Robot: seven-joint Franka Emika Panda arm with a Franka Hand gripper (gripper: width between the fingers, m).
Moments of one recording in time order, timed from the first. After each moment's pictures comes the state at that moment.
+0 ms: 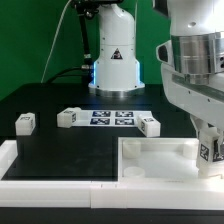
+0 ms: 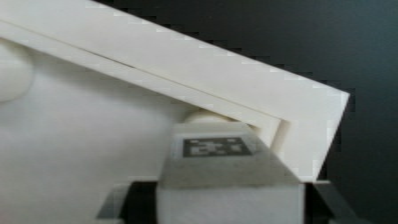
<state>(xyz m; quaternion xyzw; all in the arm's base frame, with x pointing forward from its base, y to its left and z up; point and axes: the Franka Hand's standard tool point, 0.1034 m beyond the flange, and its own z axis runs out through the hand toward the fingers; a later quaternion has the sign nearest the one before) 0.636 0.120 0.073 -0.82 0.56 0.07 0.06</state>
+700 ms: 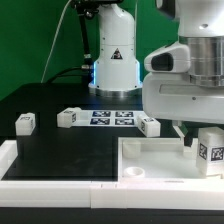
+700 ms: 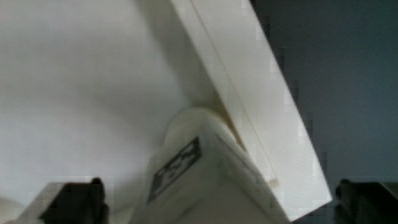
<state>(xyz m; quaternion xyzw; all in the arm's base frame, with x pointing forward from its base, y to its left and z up) 0.635 0.124 0.070 -0.99 0.13 0.02 0.04</state>
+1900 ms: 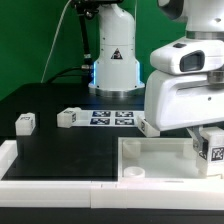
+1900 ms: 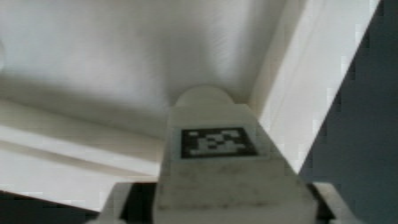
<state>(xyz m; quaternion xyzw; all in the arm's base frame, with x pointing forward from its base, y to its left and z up) 0.635 0.122 0.070 -1.00 -0.08 -0.01 0.03</state>
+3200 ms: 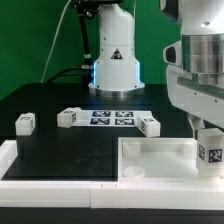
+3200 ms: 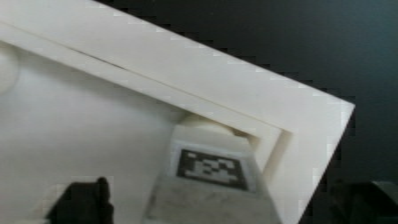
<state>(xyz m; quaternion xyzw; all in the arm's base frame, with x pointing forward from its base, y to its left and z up) 0.634 0.128 0.070 -0.83 0.55 0.03 0.05</state>
